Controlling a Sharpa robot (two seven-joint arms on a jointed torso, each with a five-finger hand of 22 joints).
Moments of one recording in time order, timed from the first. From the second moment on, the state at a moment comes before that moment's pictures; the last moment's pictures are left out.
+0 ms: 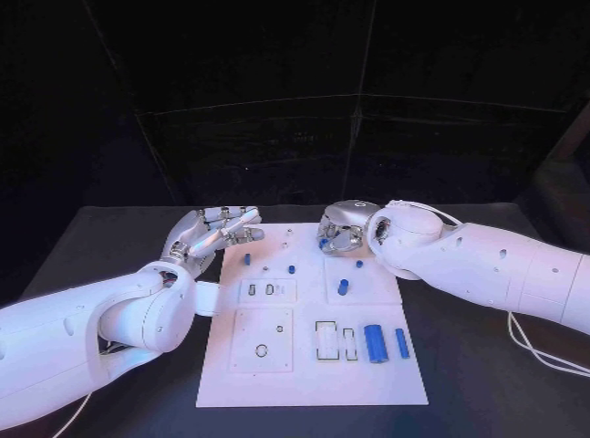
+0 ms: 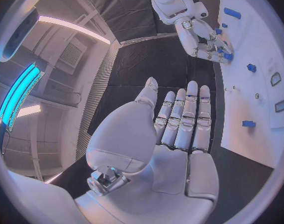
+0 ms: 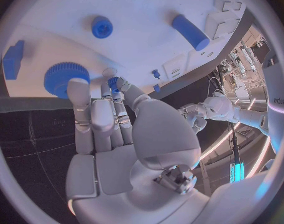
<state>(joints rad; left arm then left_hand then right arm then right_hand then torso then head) 1.19 -0.88 -0.08 1.67 0.03 -0.48 0.52 1.37 0.10 -0.11 0.01 0.05 0.90 0.22 0.15 0.07 0.95 0.18 0.16 0.07 1.03 0.14 0.21 0.16 0.17 0.83 0.26 0.22 0.09 1.24 -0.59 0.00 1.23 -1.60 -0.14 -0.09 1.29 0.09 0.28 -0.26 0.15 1.07 0.15 0.07 0.07 1.20 0.08 0.08 0.07 1.46 0.00 1.20 0.98 0.17 1.25 0.09 1.08 0.71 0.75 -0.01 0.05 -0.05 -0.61</state>
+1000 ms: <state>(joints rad) 1.20 -0.87 -0.08 1.66 0.03 -0.47 0.51 1.37 0.11 -0.10 0.01 0.05 0.90 0.22 0.14 0.07 0.95 0.18 0.16 0.07 1.03 0.14 0.20 0.17 0.17 0.83 0.26 0.21 0.09 1.24 -0.41 0.00 1.06 -1.58 -0.32 -0.09 1.28 0.06 0.36 -0.22 0.15 1.06 0.15 0.07 0.07 1.20 0.08 0.07 0.07 1.46 0.00 1.22 1.00 0.16 1.24 0.09 1.11 0.73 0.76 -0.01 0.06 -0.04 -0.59</state>
